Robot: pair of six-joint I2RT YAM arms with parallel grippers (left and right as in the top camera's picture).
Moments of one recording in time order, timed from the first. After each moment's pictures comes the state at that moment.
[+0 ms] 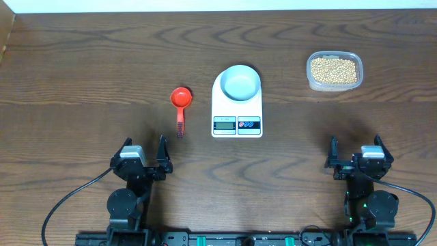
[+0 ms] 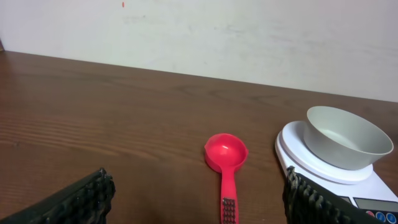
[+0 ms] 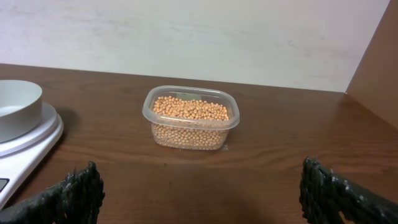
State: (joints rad) left arm -0.05 0.02 0.02 -0.11 -0.01 -0.14; right arm -0.01 0.01 0.01 -0.07 0.04 -0.09
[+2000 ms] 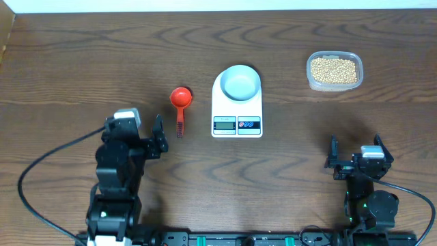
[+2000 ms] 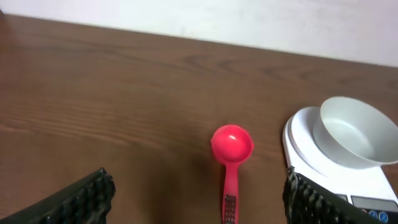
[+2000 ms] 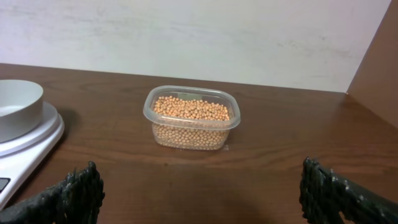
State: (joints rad) left arm -0.05 0.63 0.49 -0.27 -0.03 -0.14; right arm -0.01 0.01 0.01 -0.07 0.04 -0.09
